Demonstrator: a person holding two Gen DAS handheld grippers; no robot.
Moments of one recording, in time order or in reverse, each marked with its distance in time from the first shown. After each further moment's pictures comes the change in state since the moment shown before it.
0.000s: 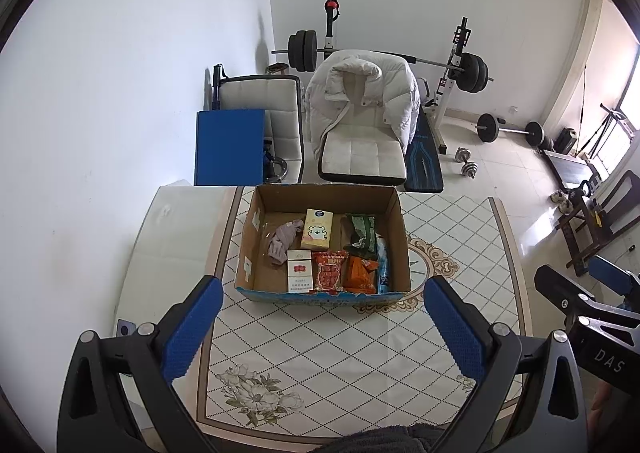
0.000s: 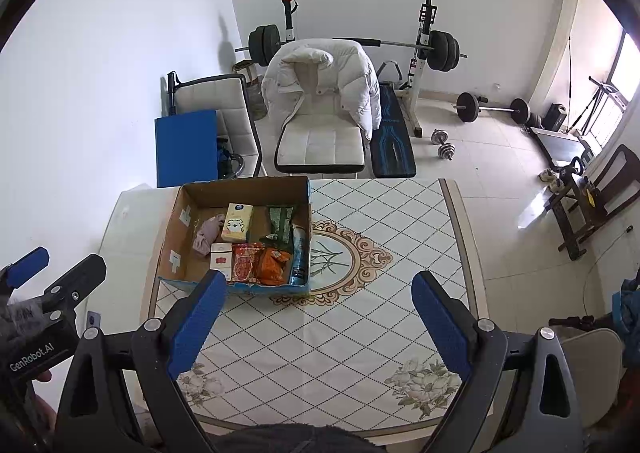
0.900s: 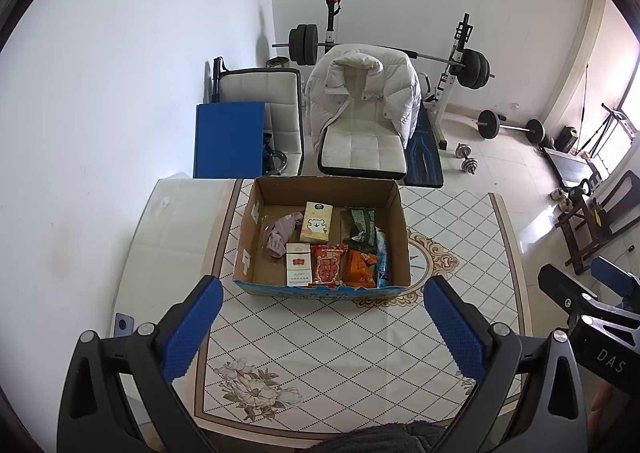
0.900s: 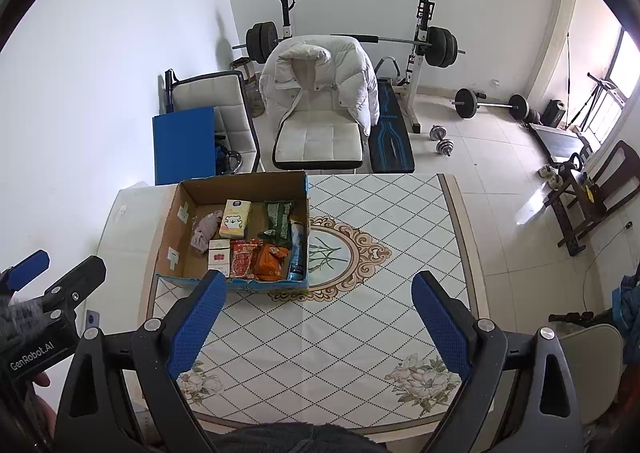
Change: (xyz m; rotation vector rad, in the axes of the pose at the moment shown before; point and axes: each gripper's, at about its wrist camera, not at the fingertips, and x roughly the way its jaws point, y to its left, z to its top) left arm 0.006 0.001 -0.006 -0.010 0.021 -0.004; right arm 0.001 -0.004 -0.004 -0.001 0.003 -0.011
